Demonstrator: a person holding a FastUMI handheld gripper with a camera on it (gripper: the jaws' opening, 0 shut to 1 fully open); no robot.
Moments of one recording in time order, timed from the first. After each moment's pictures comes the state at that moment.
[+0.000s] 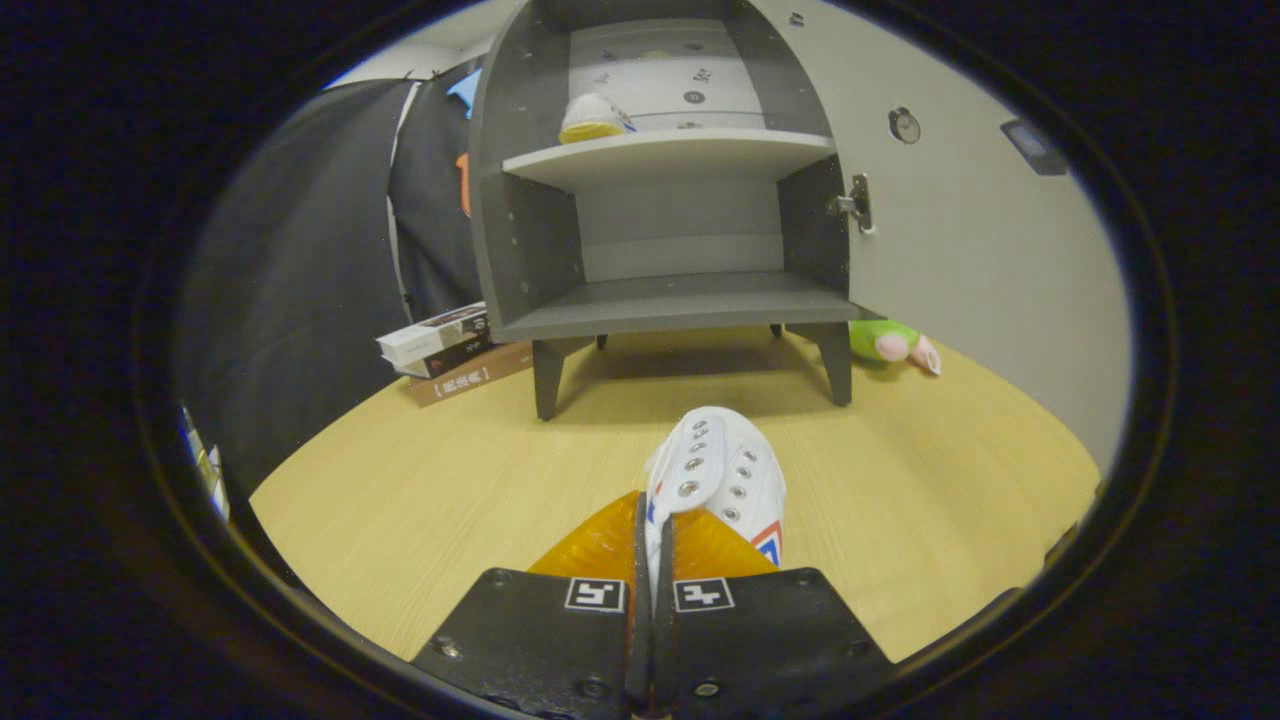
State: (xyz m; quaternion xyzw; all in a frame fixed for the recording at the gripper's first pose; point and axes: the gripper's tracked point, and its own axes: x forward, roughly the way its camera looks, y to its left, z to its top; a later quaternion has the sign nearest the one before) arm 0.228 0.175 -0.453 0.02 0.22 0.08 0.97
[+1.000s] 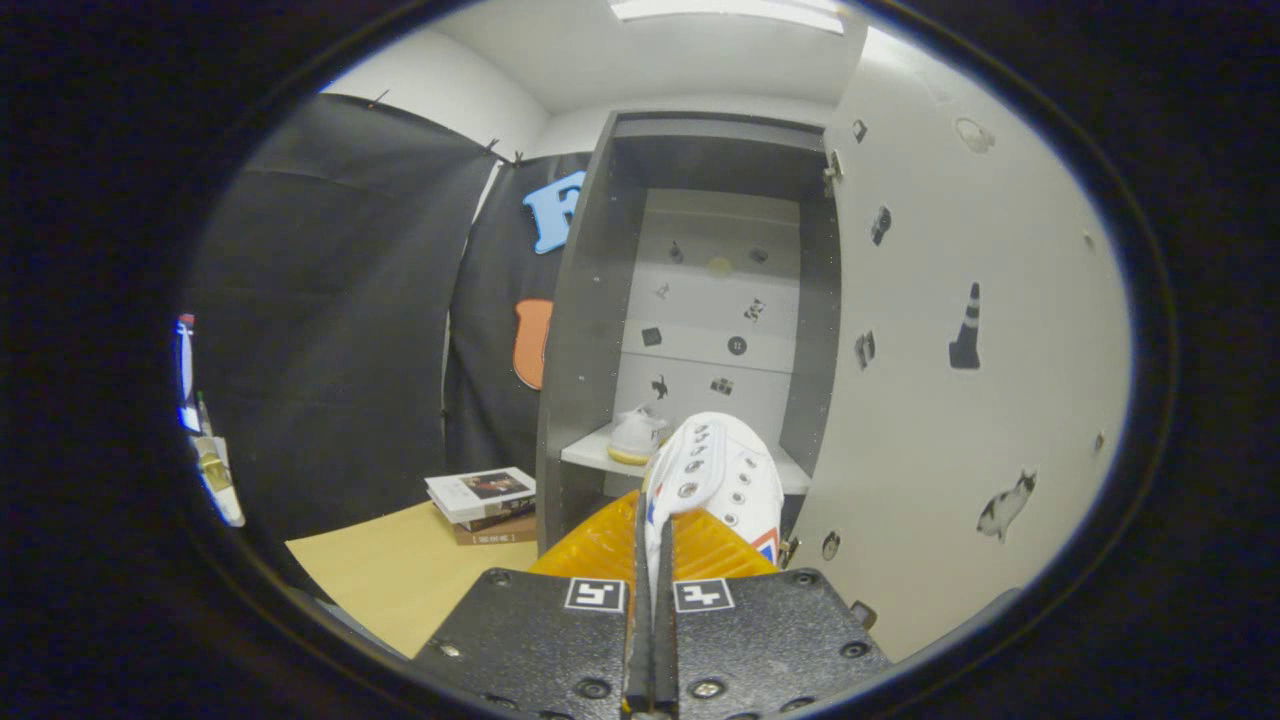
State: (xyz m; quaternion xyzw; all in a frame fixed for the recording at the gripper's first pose) arm 0.201 0.168 -0.115 -0.09 0.02 0.10 0.99
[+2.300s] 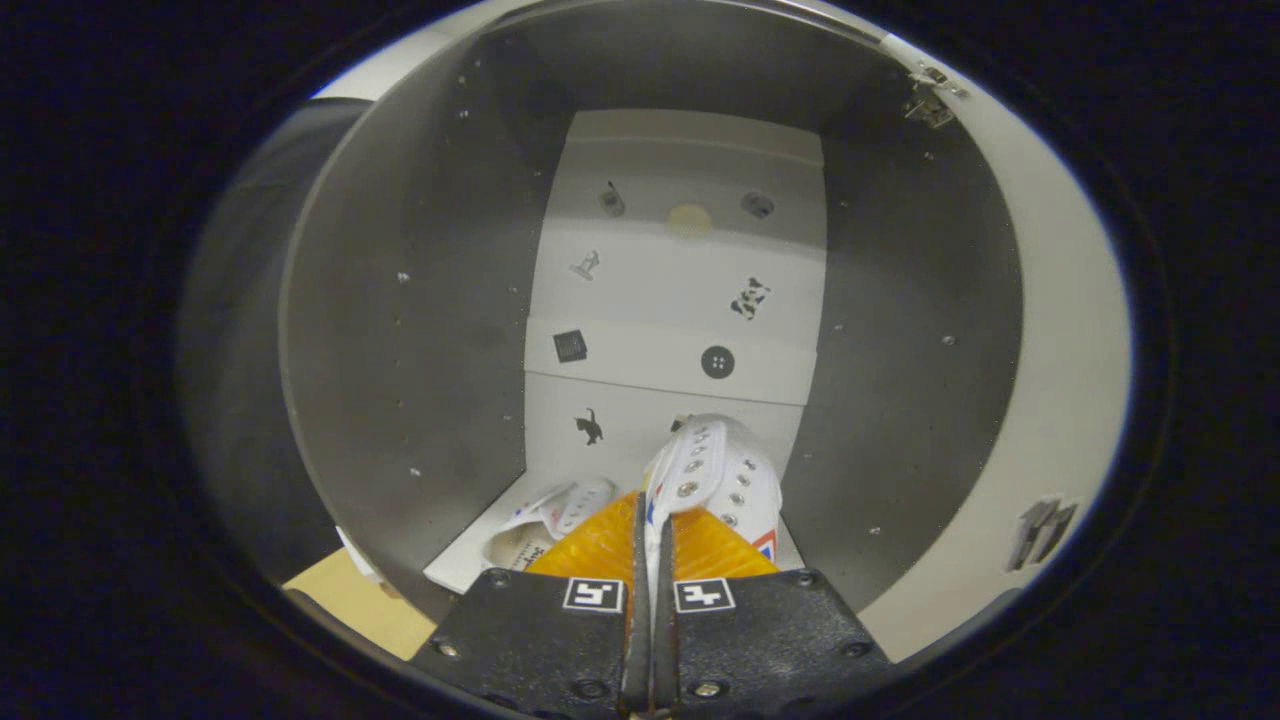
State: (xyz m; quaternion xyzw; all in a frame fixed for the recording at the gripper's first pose) arm 0.489 0.157 -0.080 -0.09 0.11 0.05 0.99
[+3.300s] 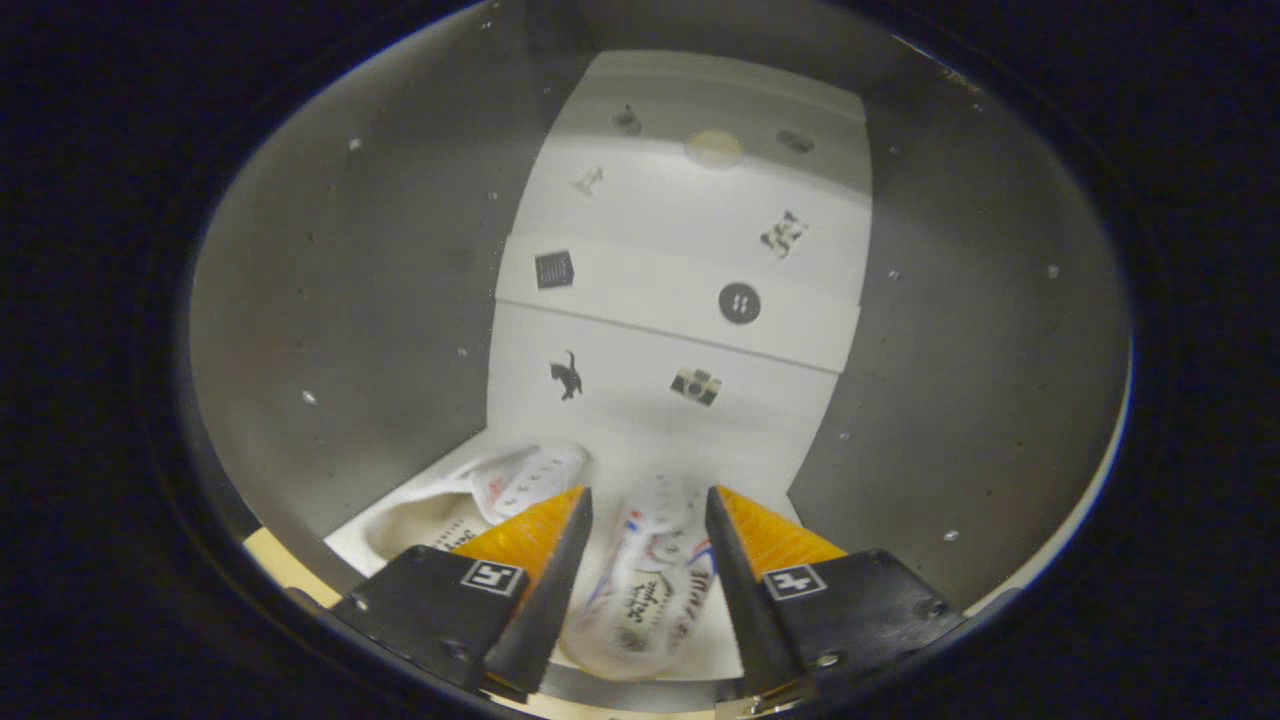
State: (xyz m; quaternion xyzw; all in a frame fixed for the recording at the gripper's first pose) arm 0.519 0.151 -0.107 -0.11 0.11 0.05 0.99
